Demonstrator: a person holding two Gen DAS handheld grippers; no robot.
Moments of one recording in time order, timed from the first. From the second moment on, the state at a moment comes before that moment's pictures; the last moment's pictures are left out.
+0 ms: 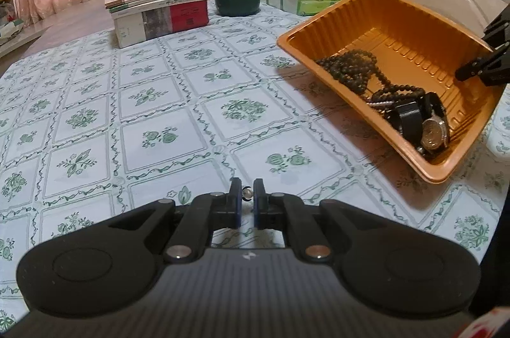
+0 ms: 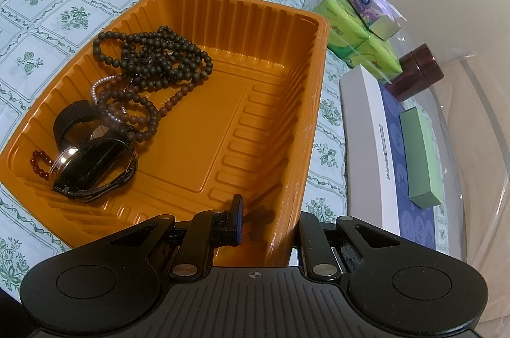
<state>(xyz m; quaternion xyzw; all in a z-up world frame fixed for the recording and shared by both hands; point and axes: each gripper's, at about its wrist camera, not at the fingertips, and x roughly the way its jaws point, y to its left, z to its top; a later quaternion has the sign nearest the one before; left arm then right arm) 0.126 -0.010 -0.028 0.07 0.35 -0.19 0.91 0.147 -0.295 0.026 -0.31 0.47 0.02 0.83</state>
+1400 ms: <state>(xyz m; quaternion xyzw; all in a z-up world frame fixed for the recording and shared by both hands) 0.120 -0.051 0.015 0.05 0.31 -0.22 0.92 0.160 -0.343 0.009 -0.19 0.49 0.06 0.85</state>
